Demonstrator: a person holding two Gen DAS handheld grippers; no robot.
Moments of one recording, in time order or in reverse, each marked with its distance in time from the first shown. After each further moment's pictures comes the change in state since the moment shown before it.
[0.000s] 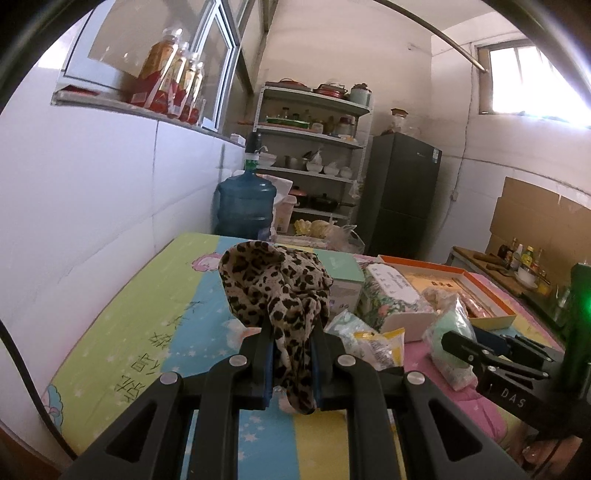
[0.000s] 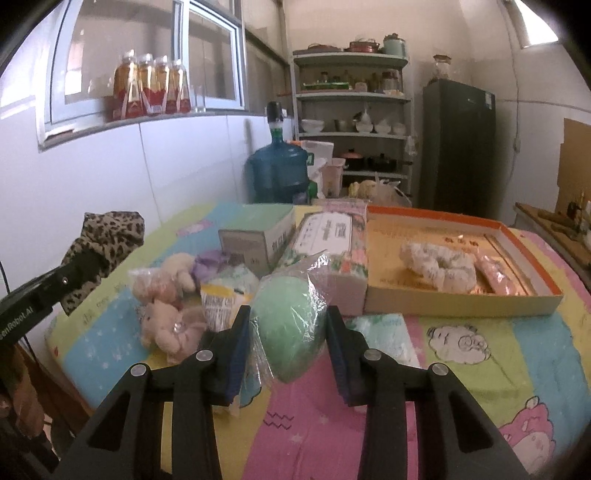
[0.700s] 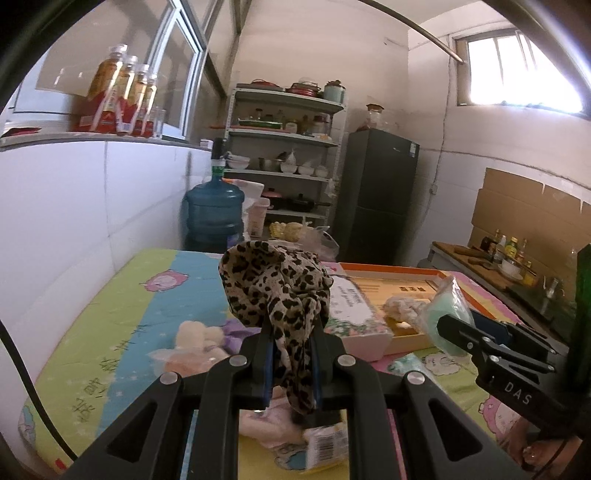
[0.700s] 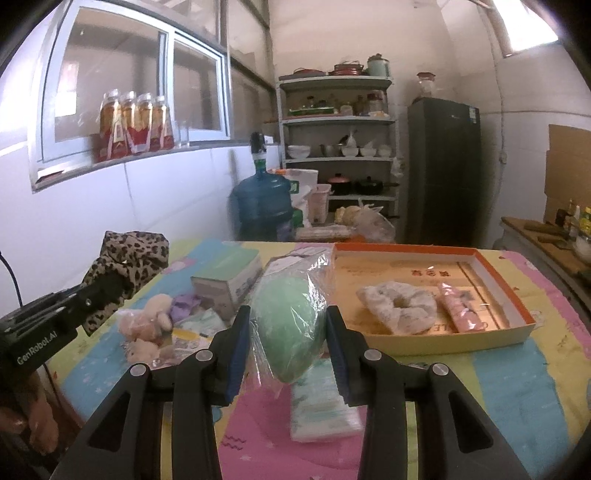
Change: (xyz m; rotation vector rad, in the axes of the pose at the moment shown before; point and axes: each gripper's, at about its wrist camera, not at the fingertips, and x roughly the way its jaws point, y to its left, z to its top) left arm 0.022 -0.065 0.021 0.054 0.007 -0.071; right arm -0.027 -0.043 0.024 0.028 -0.087 -0.039
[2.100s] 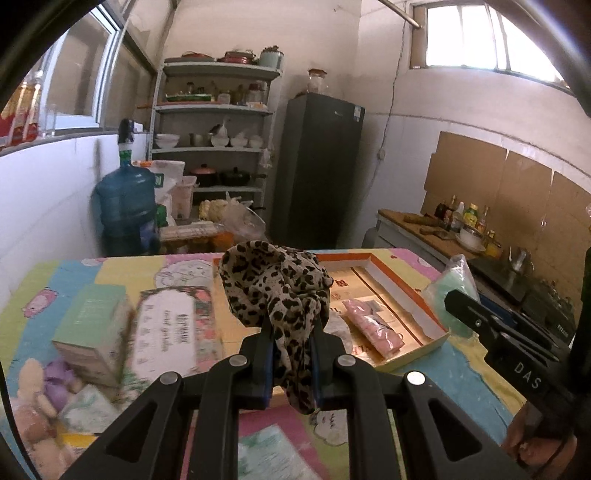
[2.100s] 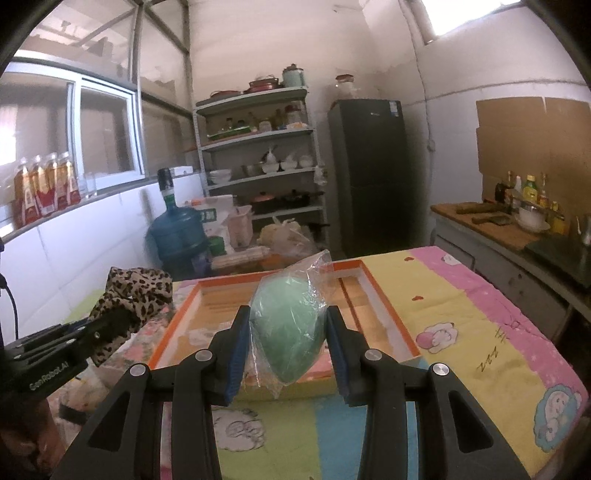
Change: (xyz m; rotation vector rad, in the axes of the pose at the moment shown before) left arm 0.127 -0.148 0.028 0.088 0.128 -0.187; right arm -0.003 -0.173 0.015 0.173 -0.065 -0.203
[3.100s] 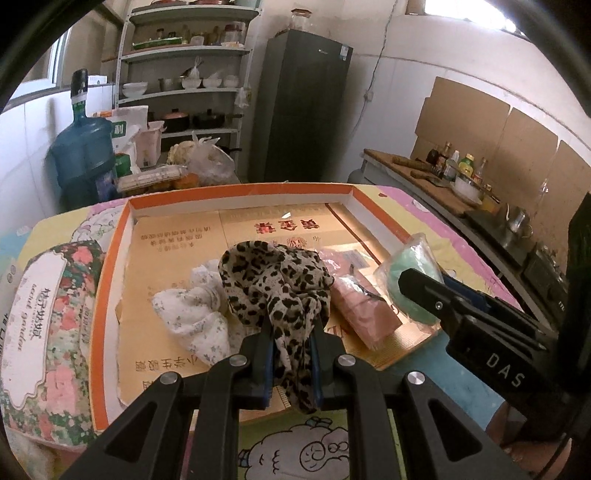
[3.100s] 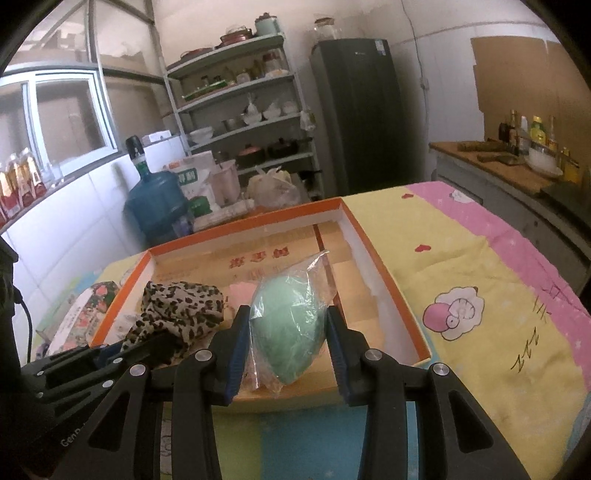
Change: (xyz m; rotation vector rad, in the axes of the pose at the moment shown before) left arm 0.109 -0.044 -0.017 0.007 0.238 -0.069; right arm 0.095 -0.054 -0.013 0.094 0.213 0.010
